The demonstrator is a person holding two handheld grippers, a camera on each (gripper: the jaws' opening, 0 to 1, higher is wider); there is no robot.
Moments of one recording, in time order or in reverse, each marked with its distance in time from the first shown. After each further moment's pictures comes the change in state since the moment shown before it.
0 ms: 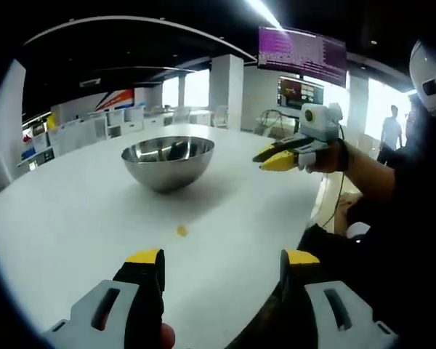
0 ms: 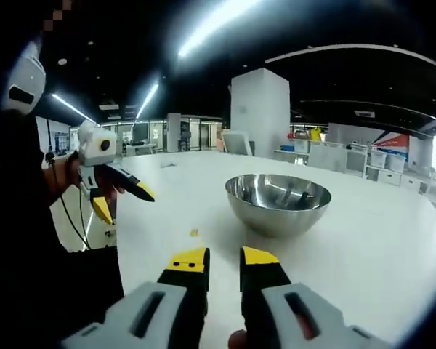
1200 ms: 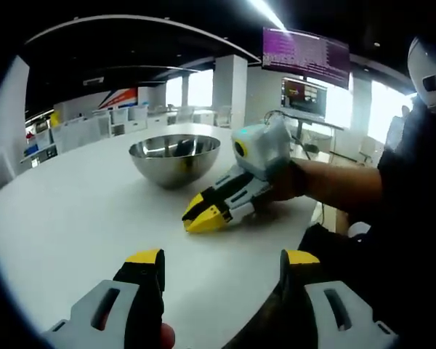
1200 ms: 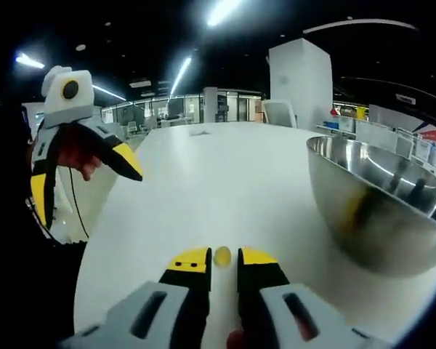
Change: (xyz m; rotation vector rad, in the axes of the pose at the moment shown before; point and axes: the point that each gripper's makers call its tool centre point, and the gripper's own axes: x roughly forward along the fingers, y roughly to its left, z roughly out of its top) left arm -0.008 0.004 -0.010 -0.016 0.001 0.016; right arm 0.137 0.062 -0.038 -0.039 0.148 0.213
